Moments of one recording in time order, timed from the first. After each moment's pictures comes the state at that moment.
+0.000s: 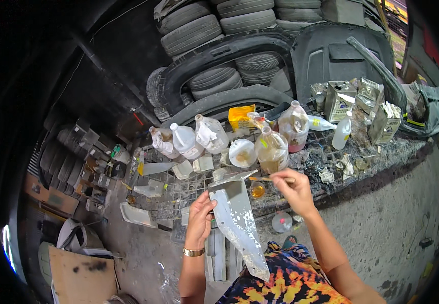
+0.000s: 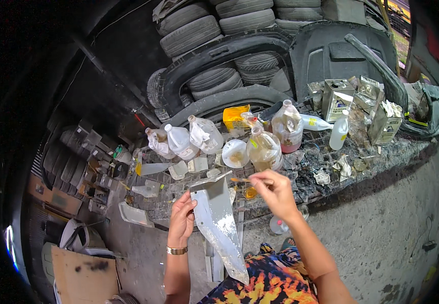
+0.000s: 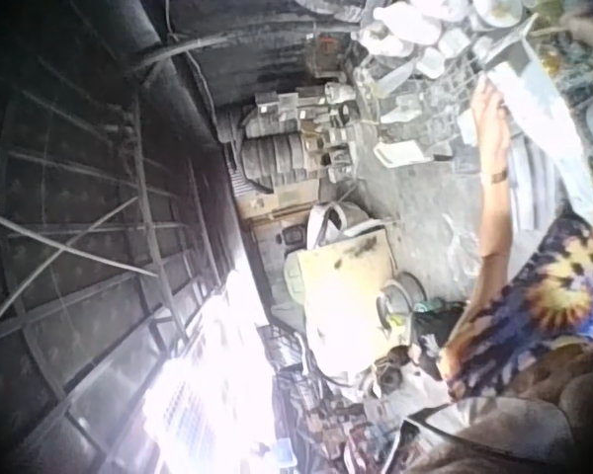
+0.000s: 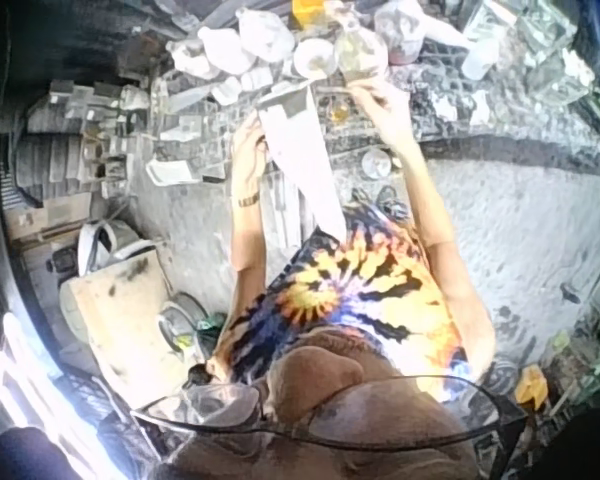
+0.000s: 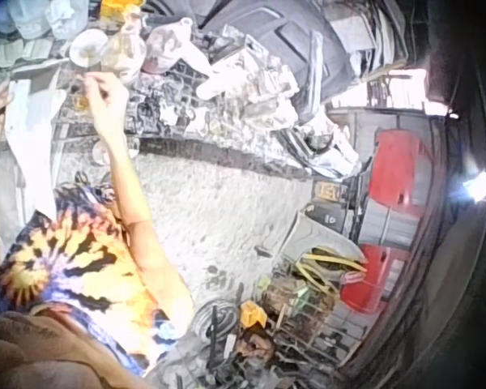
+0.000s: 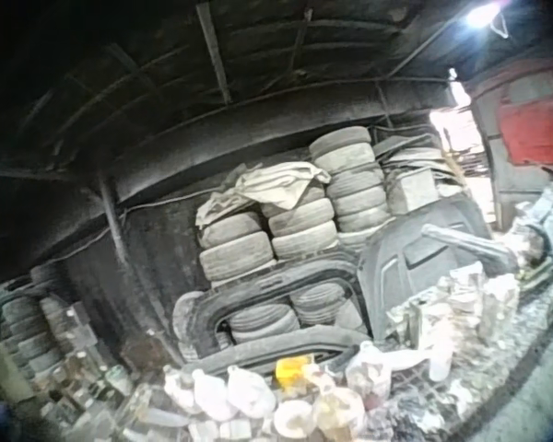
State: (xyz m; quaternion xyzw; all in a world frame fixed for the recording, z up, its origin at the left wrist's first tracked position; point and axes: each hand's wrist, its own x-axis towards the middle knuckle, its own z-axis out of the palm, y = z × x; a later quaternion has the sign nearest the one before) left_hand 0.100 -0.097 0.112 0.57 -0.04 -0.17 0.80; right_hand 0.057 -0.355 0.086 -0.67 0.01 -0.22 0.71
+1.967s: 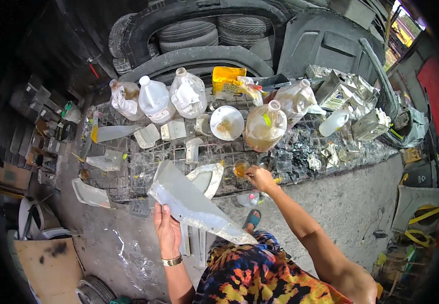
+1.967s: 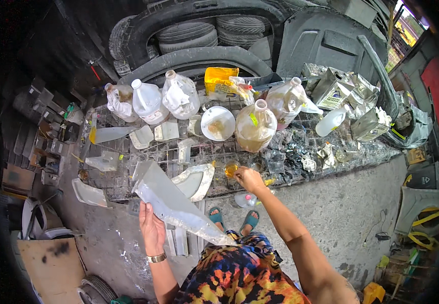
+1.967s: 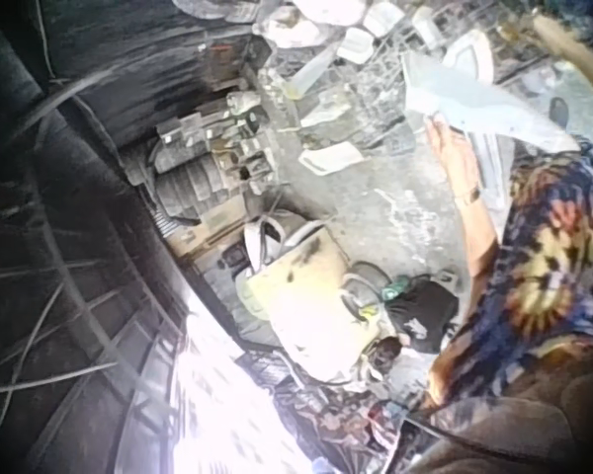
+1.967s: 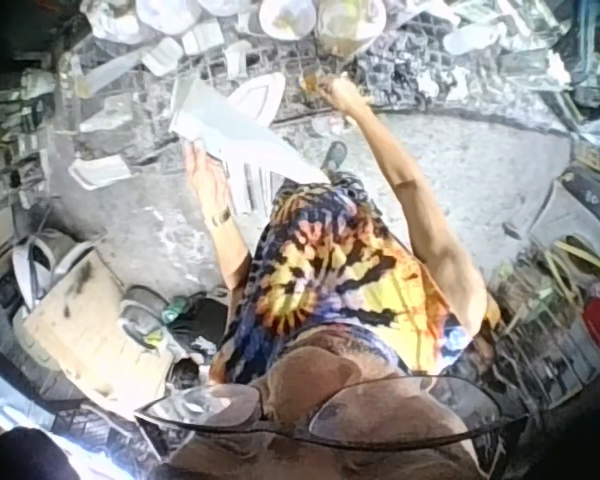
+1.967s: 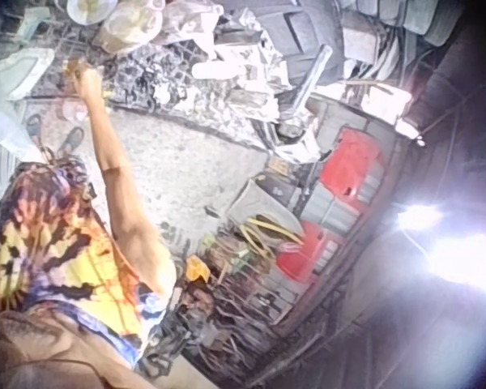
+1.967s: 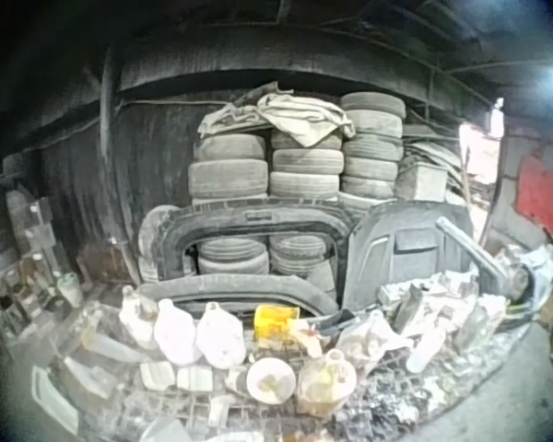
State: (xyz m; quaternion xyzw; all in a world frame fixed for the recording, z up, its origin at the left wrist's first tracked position) left_hand 0.124 0.020 0.010 0.47 0.15 -0.05 0.87; right_hand 0.156 -0.313 -0.145 -0.95 0.00 0.03 0.32
